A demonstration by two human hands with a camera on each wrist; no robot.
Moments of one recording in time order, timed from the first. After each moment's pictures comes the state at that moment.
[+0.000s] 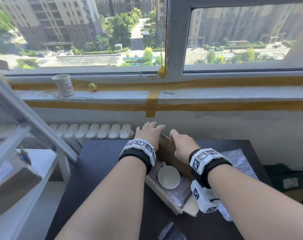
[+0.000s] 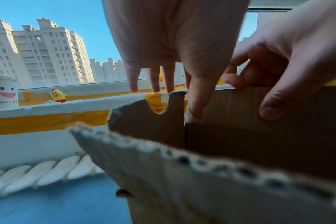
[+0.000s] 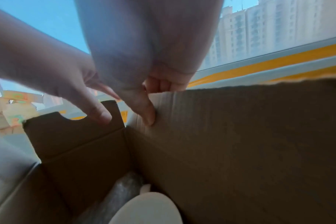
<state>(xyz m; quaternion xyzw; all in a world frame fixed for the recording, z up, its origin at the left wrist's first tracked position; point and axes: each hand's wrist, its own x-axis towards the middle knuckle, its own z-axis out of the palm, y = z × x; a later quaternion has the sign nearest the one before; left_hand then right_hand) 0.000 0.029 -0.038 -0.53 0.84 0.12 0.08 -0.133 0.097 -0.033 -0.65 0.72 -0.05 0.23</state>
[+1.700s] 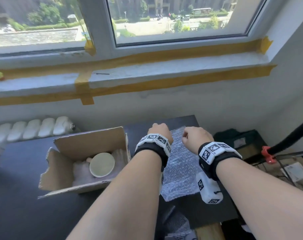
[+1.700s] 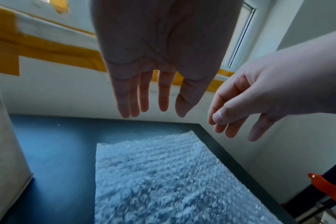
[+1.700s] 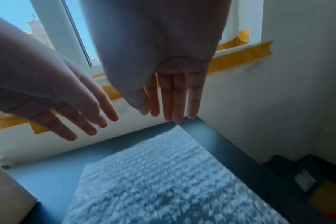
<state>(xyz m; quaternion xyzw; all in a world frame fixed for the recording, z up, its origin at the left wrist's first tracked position) -0.244 0.097 -0.089 -0.51 0.80 0.28 0.13 -0.353 0.172 -0.093 -0.48 0.86 0.01 0.20</state>
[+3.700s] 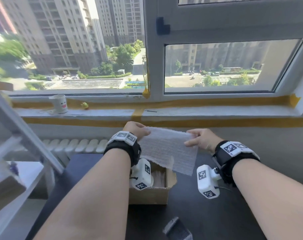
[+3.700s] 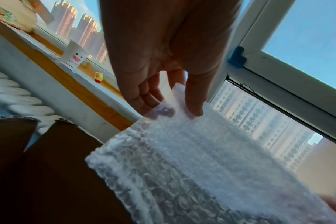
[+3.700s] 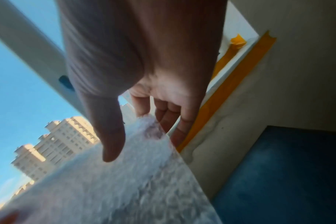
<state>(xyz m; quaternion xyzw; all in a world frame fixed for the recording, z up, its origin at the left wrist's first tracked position) -0.045 0.050 0.034 -0.64 0.61 0.41 -0.23 -0.281 0.126 0.017 -0.49 0.72 -0.30 0.39</state>
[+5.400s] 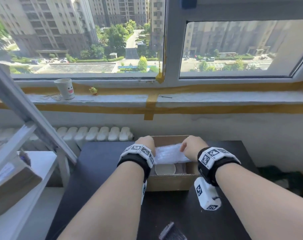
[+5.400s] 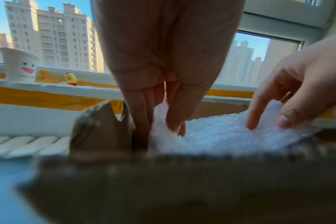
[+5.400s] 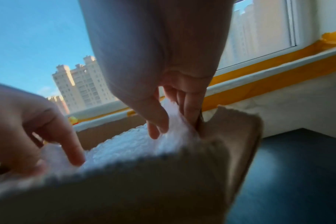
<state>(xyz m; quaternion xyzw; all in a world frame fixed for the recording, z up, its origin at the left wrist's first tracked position) 0.016 0.051 -0.046 -0.60 0.76 0.23 0.10 -0.146 0.118 -0.028 -0.53 0.81 -0.04 0.25</state>
